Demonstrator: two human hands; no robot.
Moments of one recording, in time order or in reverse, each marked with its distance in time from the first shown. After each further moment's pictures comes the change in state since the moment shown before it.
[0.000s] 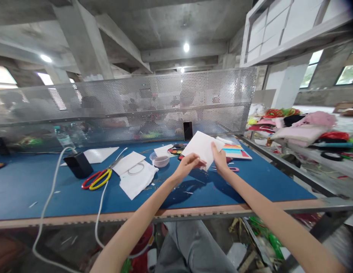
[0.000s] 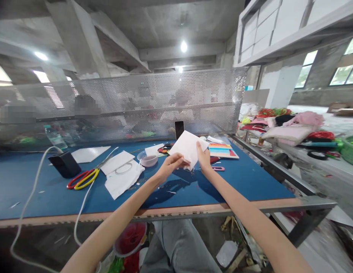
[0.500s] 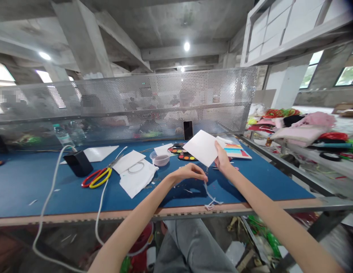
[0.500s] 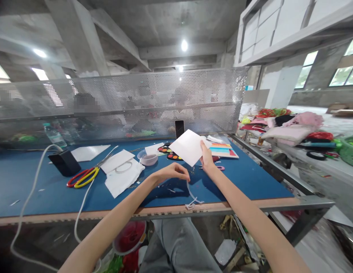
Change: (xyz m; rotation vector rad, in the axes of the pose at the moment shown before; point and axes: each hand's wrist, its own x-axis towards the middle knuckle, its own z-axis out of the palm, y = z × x) left_hand -0.010 0.016 -0.006 0.248 -0.436 -0.263; right_hand 0.018 0.006 -0.008 0.265 -0.095 0.214
